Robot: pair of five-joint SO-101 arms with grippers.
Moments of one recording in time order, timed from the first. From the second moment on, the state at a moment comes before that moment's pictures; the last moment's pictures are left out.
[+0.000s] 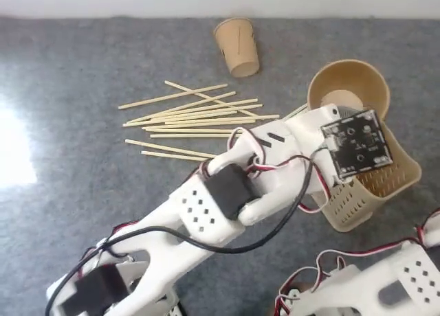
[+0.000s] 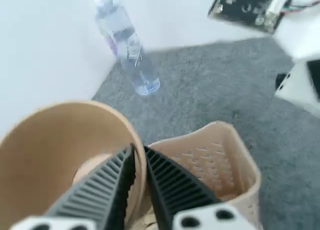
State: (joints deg) left arm 52.1 -16.0 5.3 45.5 -13.3; right arm 58.3 -58.6 40.5 64.4 41.6
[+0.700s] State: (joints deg) left arm 51.7 -8.4 -1.2 49.4 -11.7; right arm 58.4 -58.6 40.5 64.4 41.6
